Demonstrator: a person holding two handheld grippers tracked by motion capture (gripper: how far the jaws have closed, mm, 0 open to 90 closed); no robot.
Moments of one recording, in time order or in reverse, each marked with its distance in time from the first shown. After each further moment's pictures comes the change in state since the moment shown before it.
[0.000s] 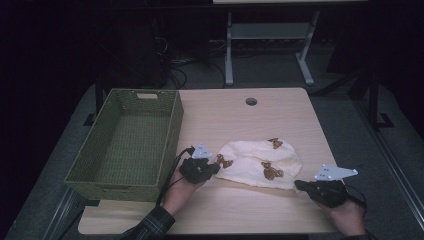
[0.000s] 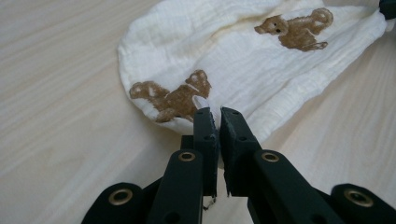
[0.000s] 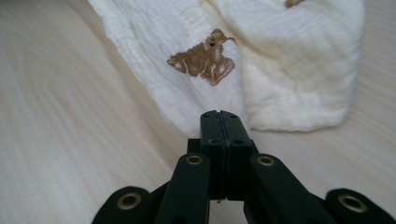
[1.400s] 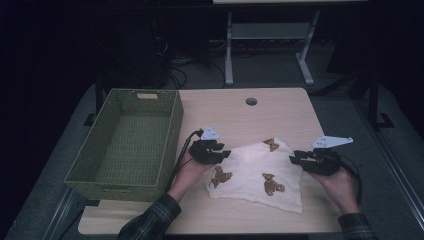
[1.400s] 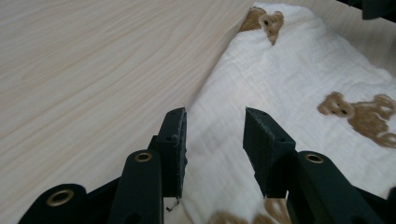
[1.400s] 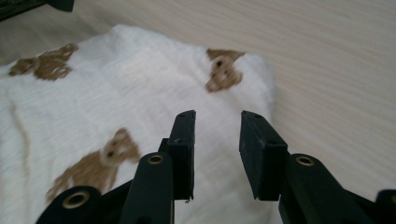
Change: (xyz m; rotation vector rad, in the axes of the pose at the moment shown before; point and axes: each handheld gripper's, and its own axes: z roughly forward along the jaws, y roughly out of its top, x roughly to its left) left arm 0.031 0.047 0.037 -0.071 -0.002 0.030; right arm -0.054 0.053 0.022 -0.057 -0.001 0.057
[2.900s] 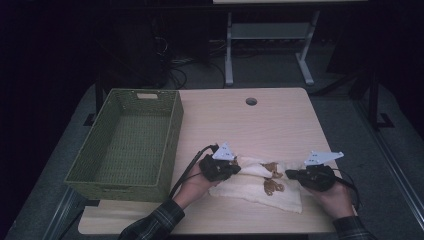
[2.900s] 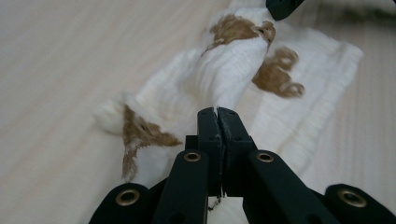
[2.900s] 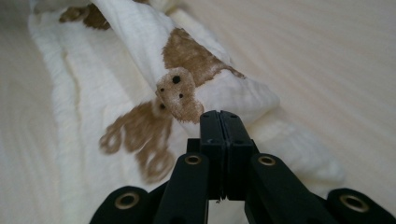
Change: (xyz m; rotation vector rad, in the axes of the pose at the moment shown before) left arm -0.054 -0.012 -0.004 0.048 -0.171 0.189; right arm 0.033 -0.027 0.005 0.077 0.082 -0.063
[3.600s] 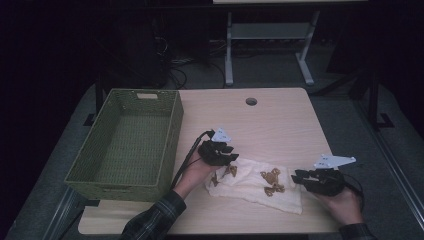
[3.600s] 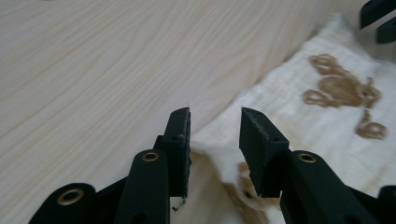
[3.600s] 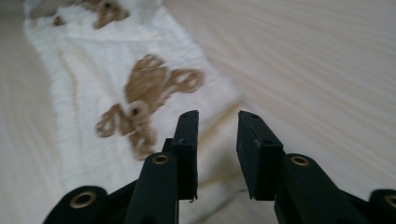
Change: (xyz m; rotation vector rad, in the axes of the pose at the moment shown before) left arm 0.045 0.014 0.008 0.004 0.112 -0.103; right arm -0.002 -0.014 -0.018 -0.033 -0.038 0.051
